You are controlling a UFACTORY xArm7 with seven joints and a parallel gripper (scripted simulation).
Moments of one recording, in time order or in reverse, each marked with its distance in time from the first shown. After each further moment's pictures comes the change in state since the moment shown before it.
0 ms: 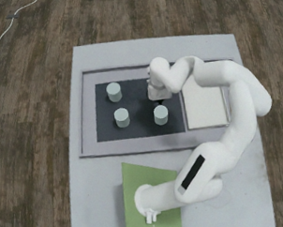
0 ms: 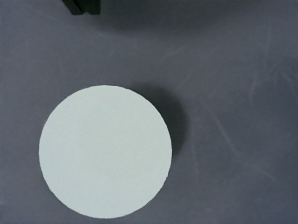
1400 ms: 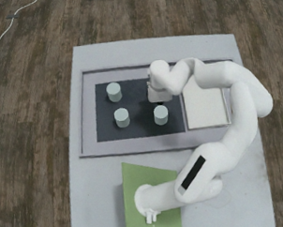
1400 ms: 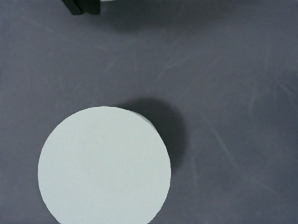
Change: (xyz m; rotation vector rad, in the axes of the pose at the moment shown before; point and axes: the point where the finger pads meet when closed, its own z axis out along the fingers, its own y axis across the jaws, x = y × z) arm -0.010 -0.001 0.000 0.001 0.004 0.000
